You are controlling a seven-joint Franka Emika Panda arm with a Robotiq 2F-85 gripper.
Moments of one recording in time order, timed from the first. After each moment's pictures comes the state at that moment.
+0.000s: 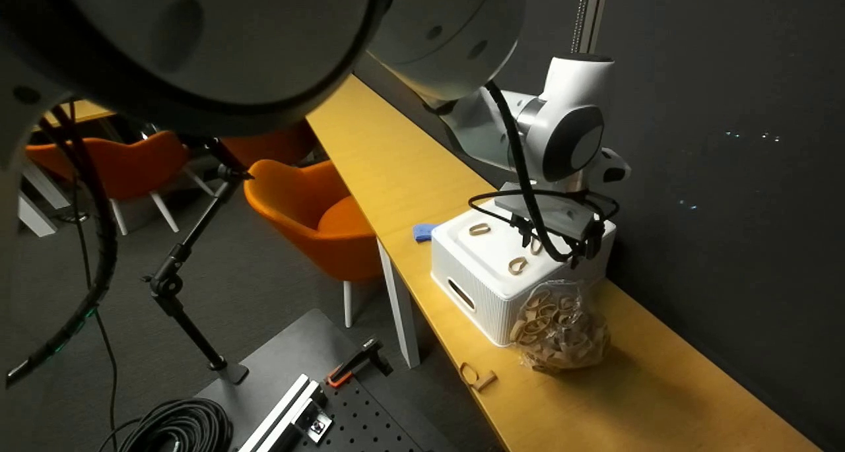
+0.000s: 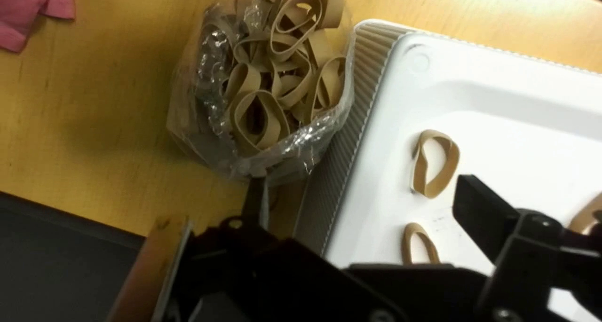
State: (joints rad) arm -0.02 0.59 0.02 -1.75 -0.07 2.36 -0.03
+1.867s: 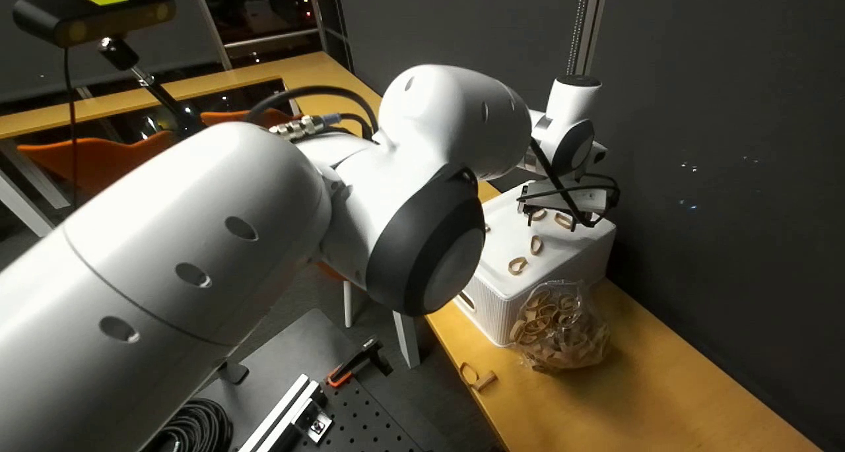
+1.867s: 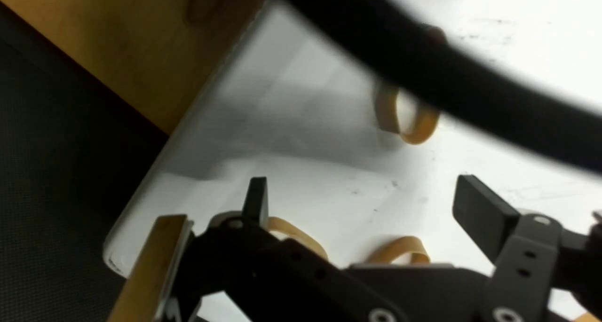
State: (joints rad) arm 0.04 1.22 0.07 -0.83 -0.07 2.15 -0.41
